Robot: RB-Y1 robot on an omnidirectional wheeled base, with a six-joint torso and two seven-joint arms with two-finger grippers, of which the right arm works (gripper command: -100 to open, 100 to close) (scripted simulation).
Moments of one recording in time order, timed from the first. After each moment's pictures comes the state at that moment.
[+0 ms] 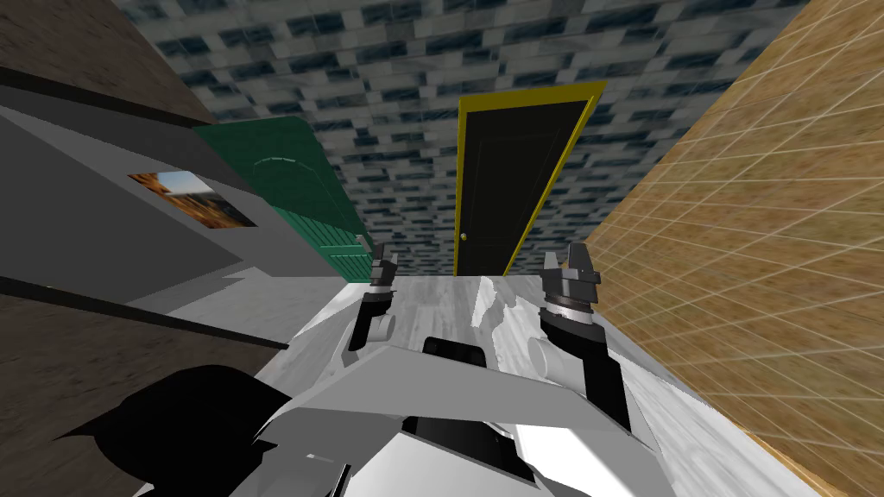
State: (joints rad) arm 0.48 0.02 0.02 -2.37 0.03 -0.41 0.13
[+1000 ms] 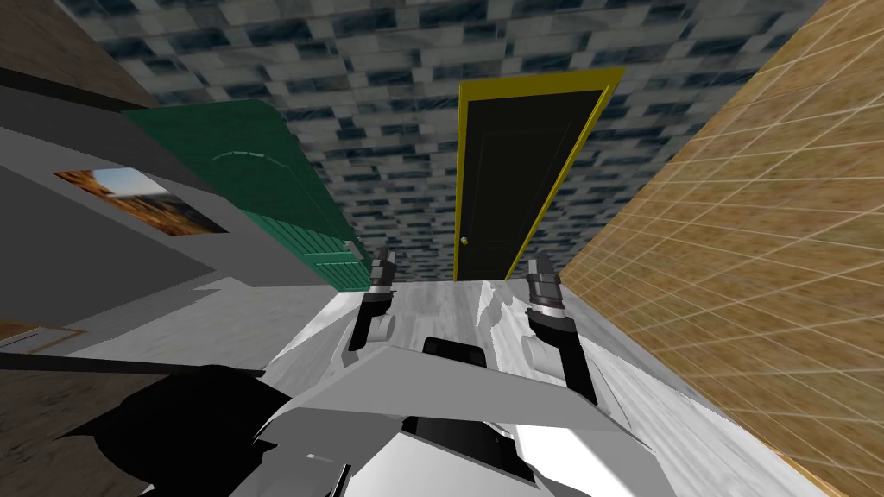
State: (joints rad) arm 0.43 -0.04 0.02 -2.18 0.09 -0.47 0.24
